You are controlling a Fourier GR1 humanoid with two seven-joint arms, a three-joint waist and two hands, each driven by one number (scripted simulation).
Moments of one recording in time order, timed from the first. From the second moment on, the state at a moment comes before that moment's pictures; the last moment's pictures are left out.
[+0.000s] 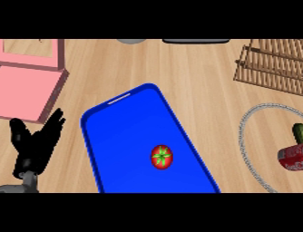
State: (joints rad) left arm -0.01 0.29 -0.06 -1.40 0.26 0.10 0.26; right arm 0.07 -0.96 -0.23 -1.33 -0.16 0.33 0.16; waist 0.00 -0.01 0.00
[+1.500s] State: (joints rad) left arm -0.03 0.23 0.02 -1.39 0.18 0.04 0.27; right arm 0.04 -0.68 -0.17 -1.42 0.31 0.28 0.39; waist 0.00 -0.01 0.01
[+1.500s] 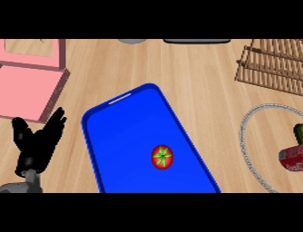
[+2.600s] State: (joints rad) left arm -0.03 0.20 0.07 -1.40 0.15 0.00 0.31; right arm -0.12 -0.57 -0.17 -1.08 0.55 0.20 0.13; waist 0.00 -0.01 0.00
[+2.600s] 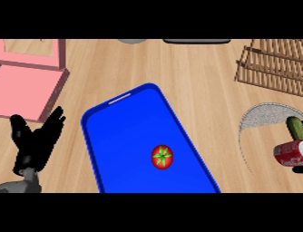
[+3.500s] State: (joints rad) left arm -0.04 0.19 0.08 -1.38 0.13 -0.01 0.28; right arm -0.20 -0.41 -0.02 -1.26 0.60 0.28 0.15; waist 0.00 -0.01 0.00
